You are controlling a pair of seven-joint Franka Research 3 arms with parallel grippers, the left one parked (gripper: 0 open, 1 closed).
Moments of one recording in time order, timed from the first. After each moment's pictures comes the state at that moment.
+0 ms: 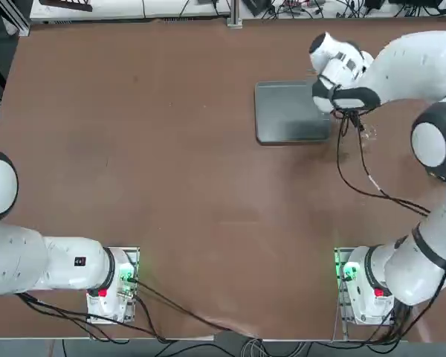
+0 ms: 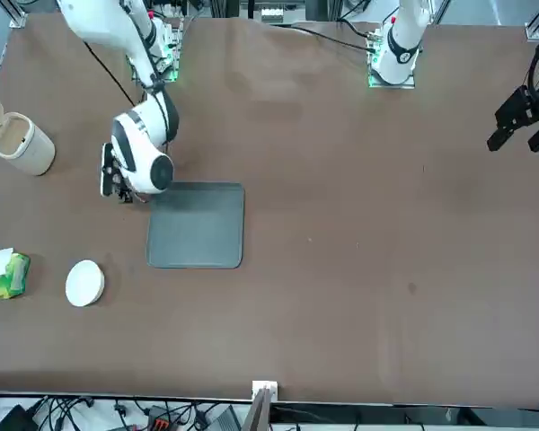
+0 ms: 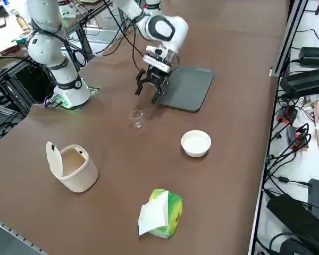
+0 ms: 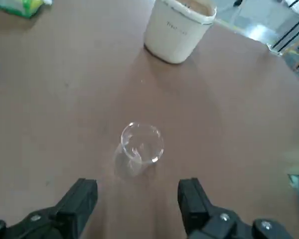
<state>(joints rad) 0.45 0.33 -0.12 -2.03 -0.52 1.76 2.03</state>
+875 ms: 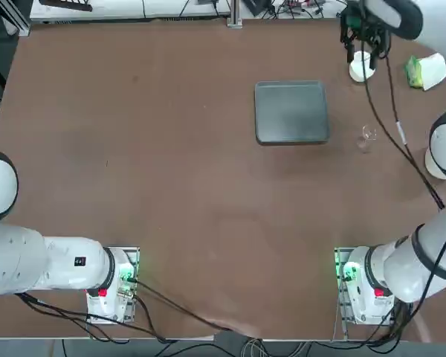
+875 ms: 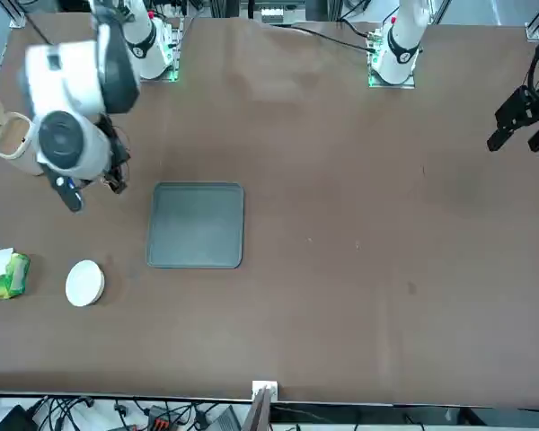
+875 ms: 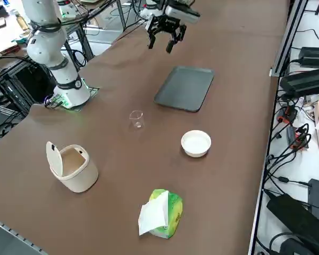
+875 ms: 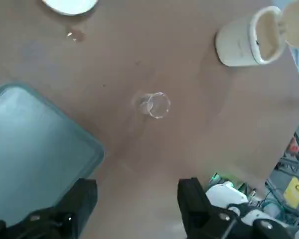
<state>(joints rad) 0.36 0.27 -0.14 -1.49 -0.17 1.36 0.95</state>
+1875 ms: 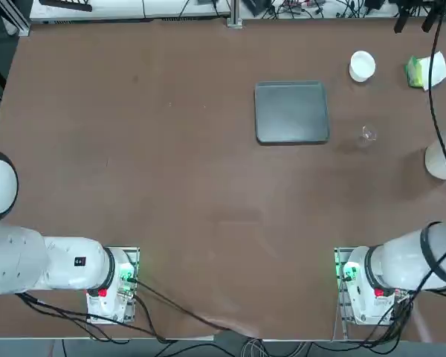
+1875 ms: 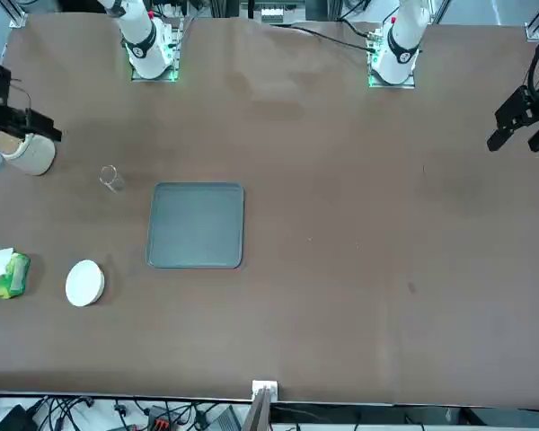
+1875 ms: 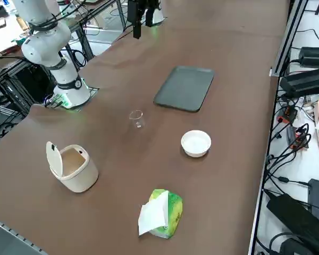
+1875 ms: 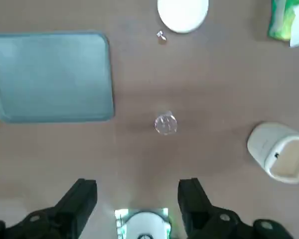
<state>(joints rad) 0.08 0.03 -0.09 -1.53 -0.02 1.40 0.00</state>
